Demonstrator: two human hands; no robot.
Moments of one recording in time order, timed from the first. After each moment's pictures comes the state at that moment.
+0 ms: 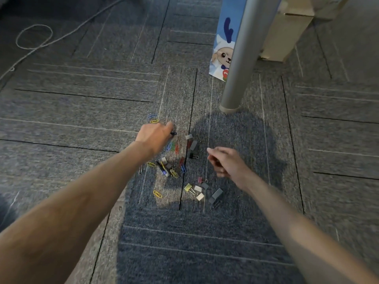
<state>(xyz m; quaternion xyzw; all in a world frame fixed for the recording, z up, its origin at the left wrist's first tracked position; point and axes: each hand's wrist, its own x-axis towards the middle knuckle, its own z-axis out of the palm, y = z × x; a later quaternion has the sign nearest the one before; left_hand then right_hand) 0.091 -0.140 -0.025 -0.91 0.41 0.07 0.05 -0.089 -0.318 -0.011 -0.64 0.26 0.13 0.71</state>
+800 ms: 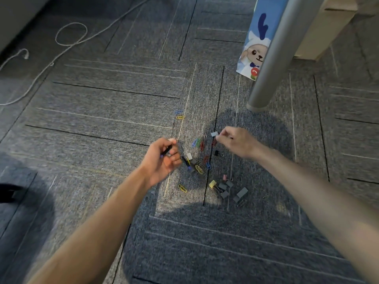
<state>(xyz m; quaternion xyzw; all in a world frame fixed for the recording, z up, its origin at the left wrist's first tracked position) 0.028 -0.067 -0.001 -0.48 -0.11 0.42 -0.76 -0.021 -0.313 -0.006 -0.88 0.11 0.17 0.43</state>
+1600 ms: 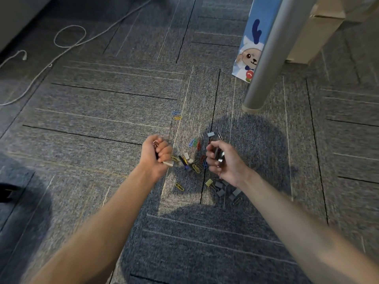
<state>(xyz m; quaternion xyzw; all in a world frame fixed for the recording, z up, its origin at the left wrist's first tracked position) 0.031 -0.075 -0.001 -0.37 -0.27 0.33 -0.83 -0.058 -0.258 -0.007 -0.44 0.26 0.13 0.85</state>
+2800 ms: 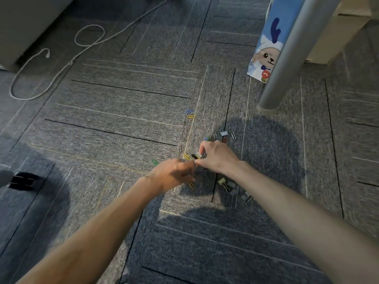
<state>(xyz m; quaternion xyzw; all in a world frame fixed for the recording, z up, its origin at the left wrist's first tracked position) 0.014 -0.033 -0.038 -0.84 0.49 0.17 -0.18 -0.023 -0.222 -0.011 -0.96 0.04 0.16 0.24</state>
